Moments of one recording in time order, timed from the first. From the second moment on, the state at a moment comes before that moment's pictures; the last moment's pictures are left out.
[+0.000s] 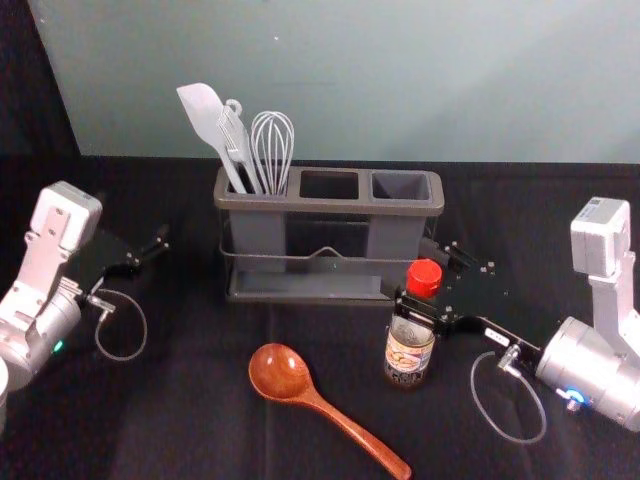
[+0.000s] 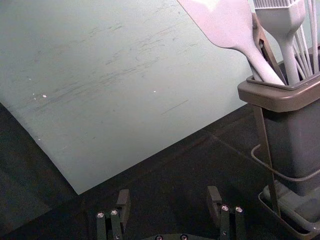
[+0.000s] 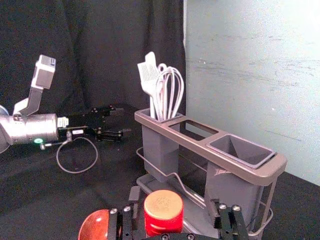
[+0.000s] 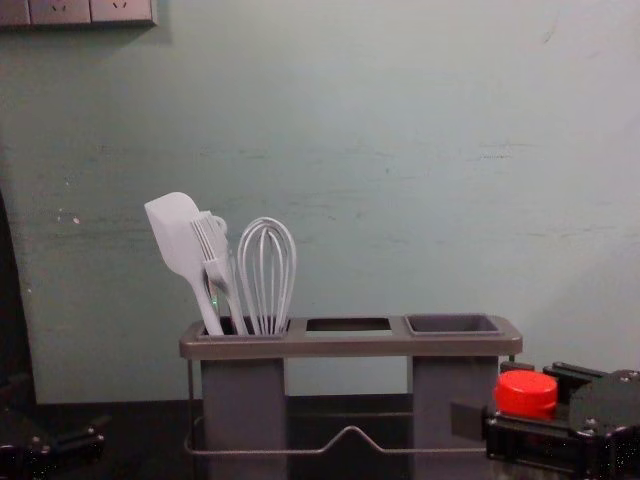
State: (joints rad) left arm -0.20 0.60 0.45 -1.41 -0.25 -0.12 0.03; right arm 0.06 0.56 -0.35 -1.69 0.46 -0.02 0.49
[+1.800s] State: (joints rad) left arm -0.20 0.60 0.45 -1.41 -0.25 -0.12 0.03; right arm -0.02 0.64 -0.14 -1.70 0.51 -0.06 0.44
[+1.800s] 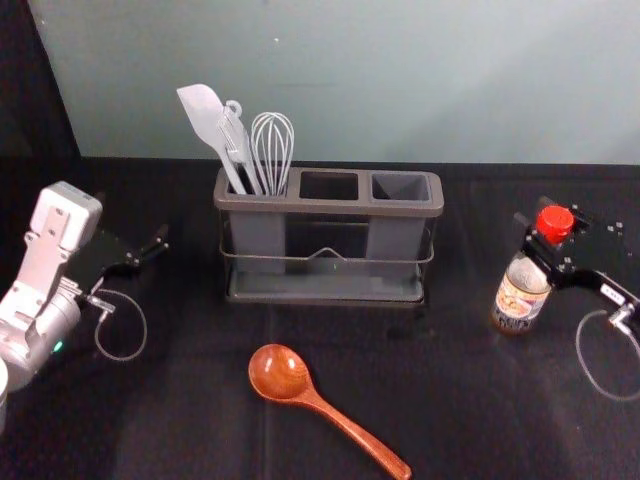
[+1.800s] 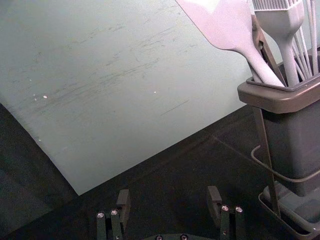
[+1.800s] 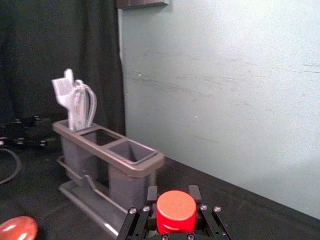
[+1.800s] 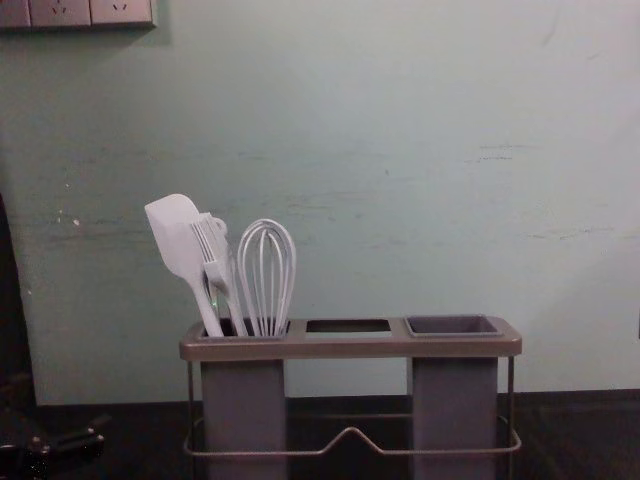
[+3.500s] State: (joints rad) left arm -0.20 0.60 0.45 -1.41 -0.25 -0.12 0.03; right arm 0.29 0.44 -0.27 -1.35 0.37 -0.11 0.47
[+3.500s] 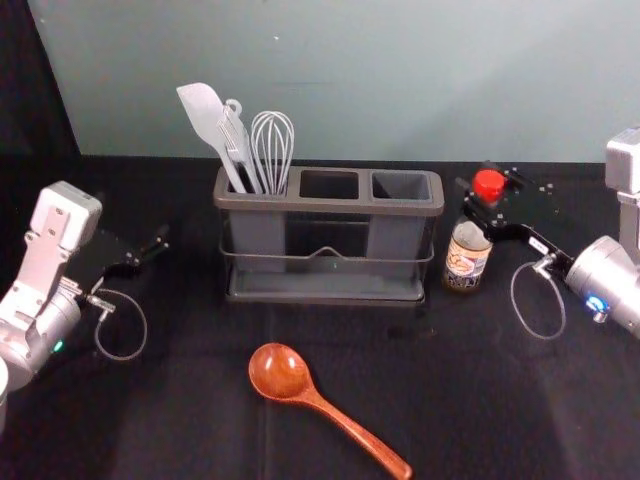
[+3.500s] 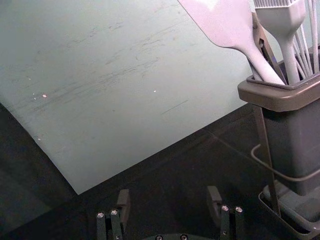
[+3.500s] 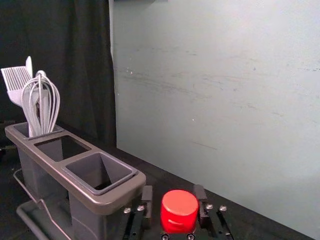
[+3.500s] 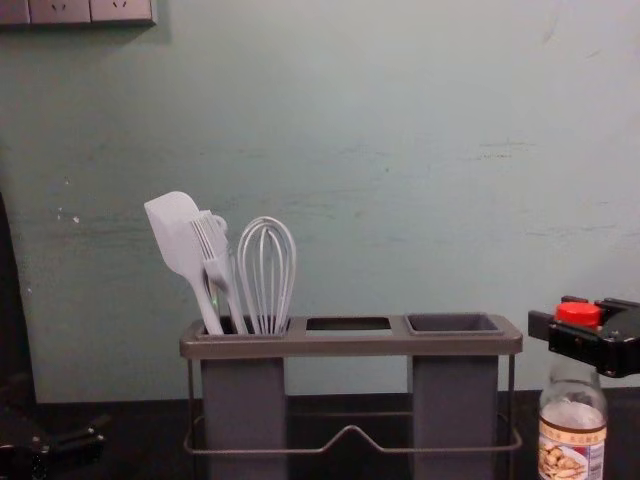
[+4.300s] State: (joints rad) left arm -0.20 0.60 0.45 -1.41 -0.25 -0.12 0.03; right arm 0.29 0.44 -0.27 -1.35 0.37 -0.11 0.47
